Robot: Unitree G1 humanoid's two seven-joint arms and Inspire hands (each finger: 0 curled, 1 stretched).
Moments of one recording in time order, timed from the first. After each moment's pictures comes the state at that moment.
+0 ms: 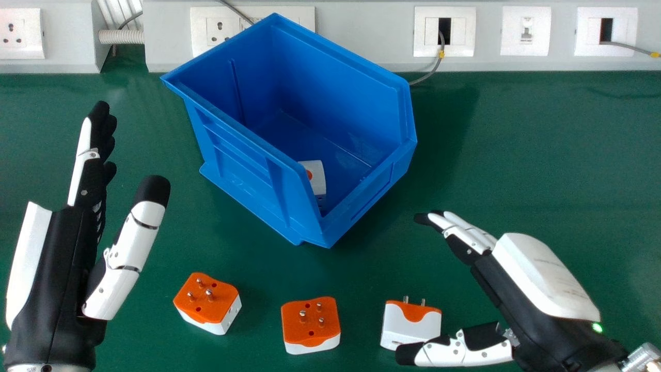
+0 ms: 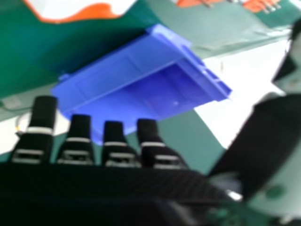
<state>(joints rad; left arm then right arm) 0.45 0.16 0.24 -0.52 0.08 -0.25 -0.09 0.36 -0.39 0.12 -0.49 -0.64 -0.04 0.20</state>
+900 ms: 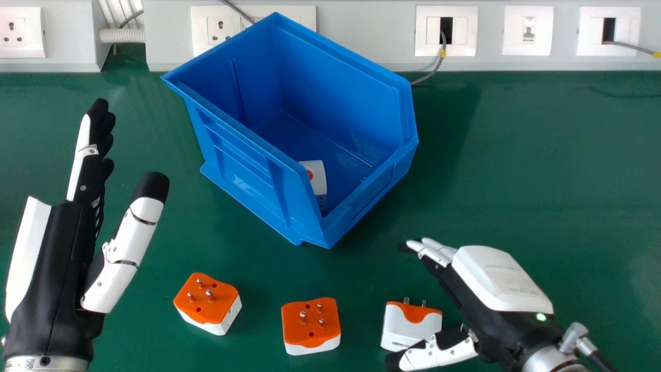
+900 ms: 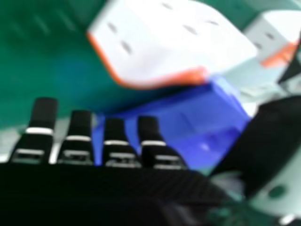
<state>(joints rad) 0.41 0.18 0.26 -0.48 0.08 -0.25 -0.11 0.15 -0.36 0.28 -0.18 -0.85 0.08 0.18</state>
